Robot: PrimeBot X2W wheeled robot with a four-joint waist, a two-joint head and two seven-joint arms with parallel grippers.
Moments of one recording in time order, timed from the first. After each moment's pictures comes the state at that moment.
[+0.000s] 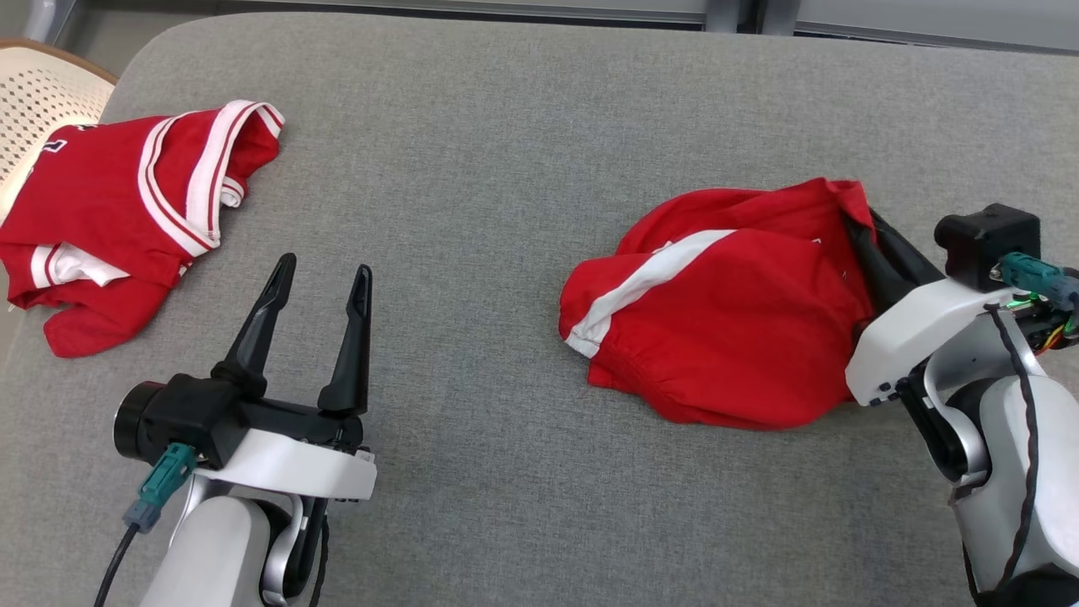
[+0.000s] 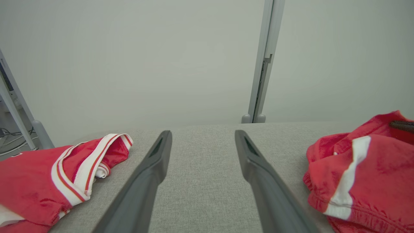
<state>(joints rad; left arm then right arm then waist) -0.23 0.17 -0.23 0.10 -0.32 -0.02 -0.26 -0.45 -0.23 0.18 0.21 0.19 0.13 0.27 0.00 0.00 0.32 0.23</state>
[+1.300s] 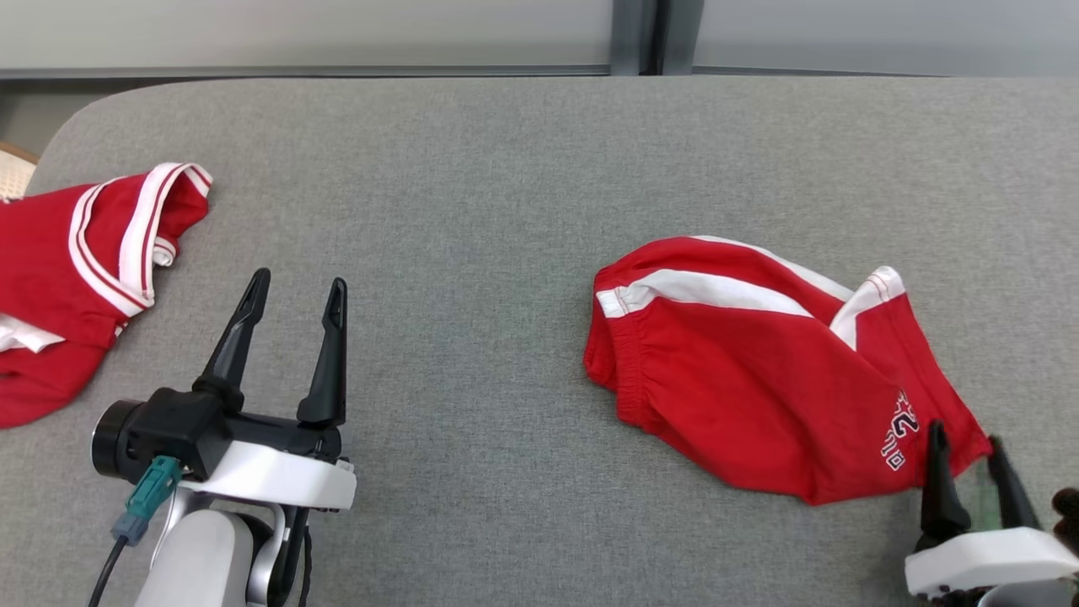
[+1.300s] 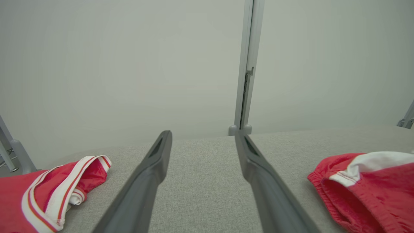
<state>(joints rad) -0.21 0.15 -0.15 0.12 -0.24 -0.04 -0.26 -0.06 -0.05 -0.14 0.40 0.39 0.13 -0.18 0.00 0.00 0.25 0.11</state>
